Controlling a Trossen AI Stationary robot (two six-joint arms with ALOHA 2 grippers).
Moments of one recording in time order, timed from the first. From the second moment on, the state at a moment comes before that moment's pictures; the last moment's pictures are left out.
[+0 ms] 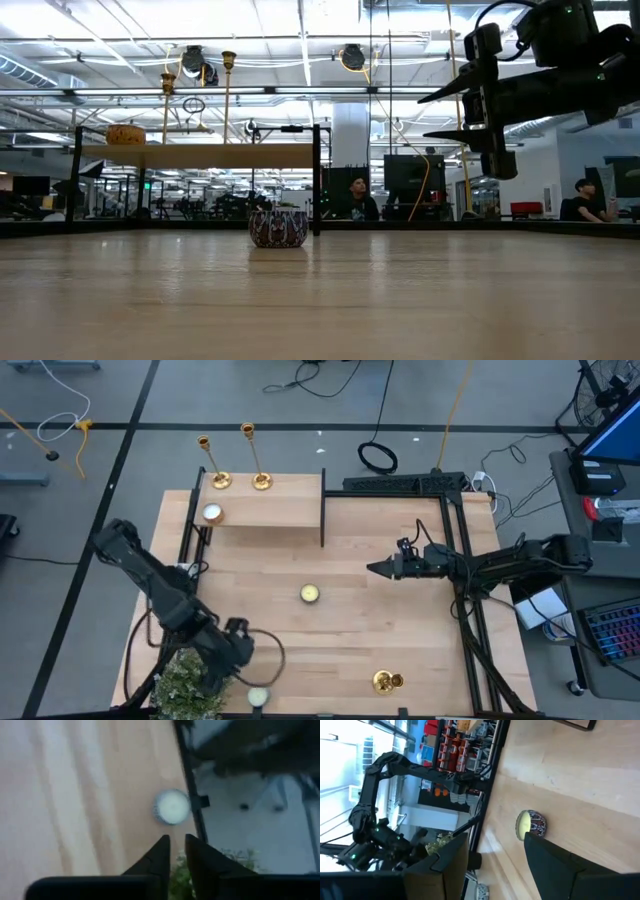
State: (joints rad) left arm -0.73 1.42 1.26 -0.87 0.09 -0.57; right arm -0.11 1.10 0.18 0.79 -0.05 1.33
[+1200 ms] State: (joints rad) left arm -0.64 1.87 1.64 -0.71 0.09 -1.55; right arm -0.11 1.09 0.18 0.84 -0.27 1.27
